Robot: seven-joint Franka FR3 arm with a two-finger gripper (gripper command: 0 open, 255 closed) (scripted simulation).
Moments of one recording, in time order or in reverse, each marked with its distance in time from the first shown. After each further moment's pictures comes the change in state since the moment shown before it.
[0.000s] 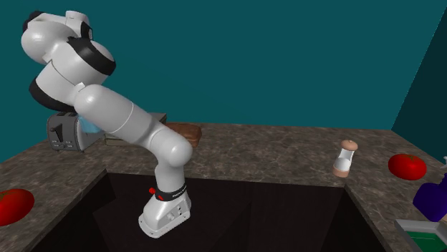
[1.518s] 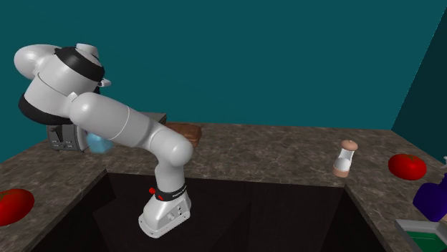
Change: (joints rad) arm 0.037 -0.091 0.108 -0.277 0.110 0.222 -0.109
